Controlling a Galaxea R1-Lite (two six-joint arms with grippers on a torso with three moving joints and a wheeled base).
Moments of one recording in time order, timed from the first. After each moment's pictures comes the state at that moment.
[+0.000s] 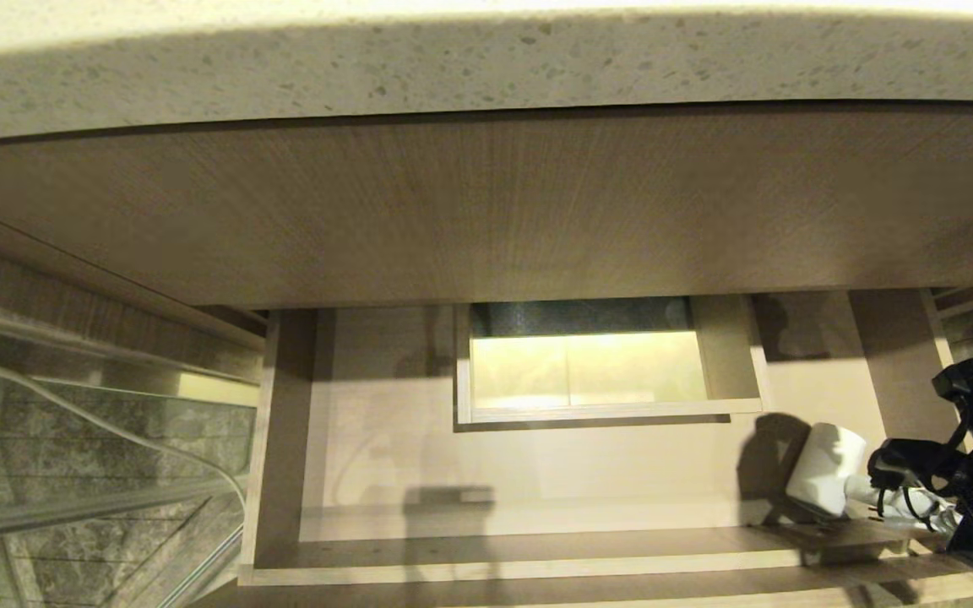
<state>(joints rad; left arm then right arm) 0.00 0.00 0.00 -0.23 0.00 -0.01 -0.24 1.76 -0.76 0.24 -0.40 -0.91</state>
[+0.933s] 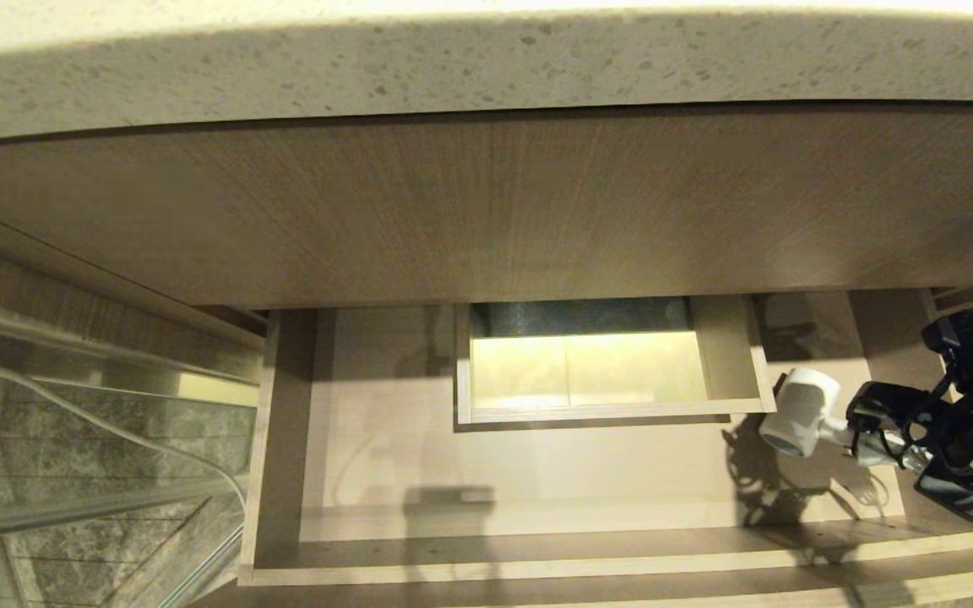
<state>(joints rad) 0.00 0.00 0.00 -0.23 0.00 -0.01 -0.18 1.75 -0.86 0.14 -0.39 -0.91</state>
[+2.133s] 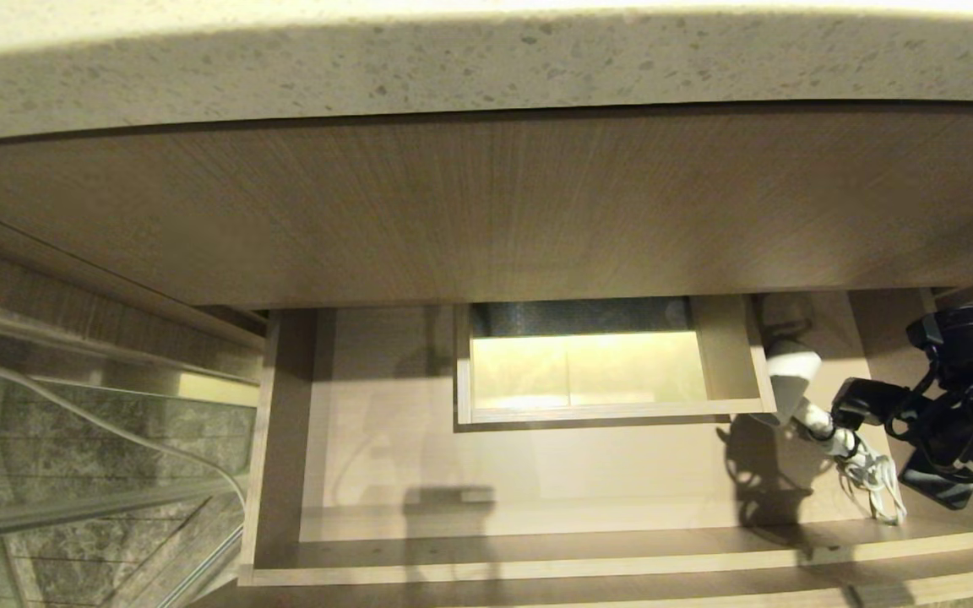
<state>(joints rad) 0.00 0.00 0.00 -0.23 0.00 -0.01 -0.17 1.78 -0.86 0.07 -0.39 -0.98</state>
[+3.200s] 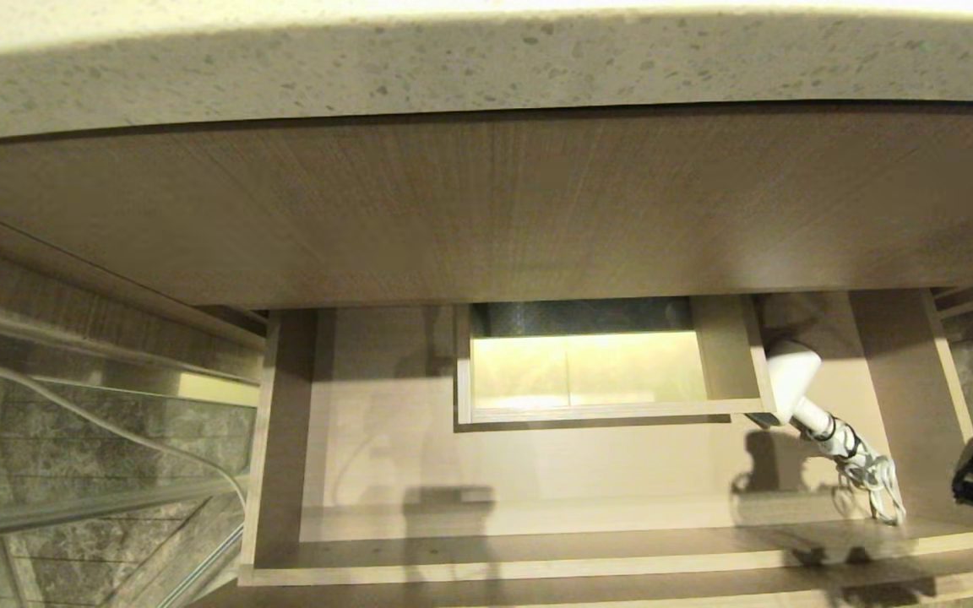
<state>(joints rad) 0.00 0.00 0.00 -0.23 0.00 -0.01 -0.23 1.36 -0.68 0.40 -0.55 -0.98</state>
